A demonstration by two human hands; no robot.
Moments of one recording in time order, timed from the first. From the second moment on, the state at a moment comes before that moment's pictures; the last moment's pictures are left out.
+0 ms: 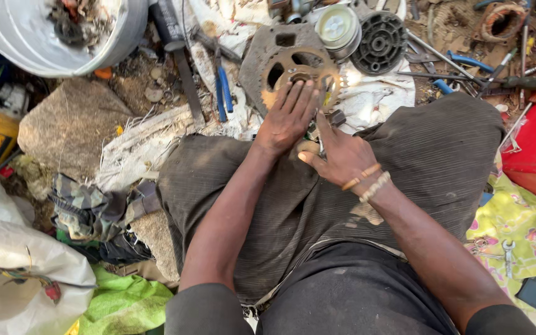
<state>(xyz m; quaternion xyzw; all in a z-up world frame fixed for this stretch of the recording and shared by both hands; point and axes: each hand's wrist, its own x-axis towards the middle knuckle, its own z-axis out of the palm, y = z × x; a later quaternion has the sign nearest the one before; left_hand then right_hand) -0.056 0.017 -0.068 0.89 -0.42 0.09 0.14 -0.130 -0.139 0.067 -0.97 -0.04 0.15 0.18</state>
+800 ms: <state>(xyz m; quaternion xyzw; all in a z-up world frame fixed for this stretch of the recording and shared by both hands) 0.064 -0.035 0.000 0.91 -0.38 -0.06 0.17 -0.127 -0.206 -0.024 -0.90 -0.02 0.43 0.06</state>
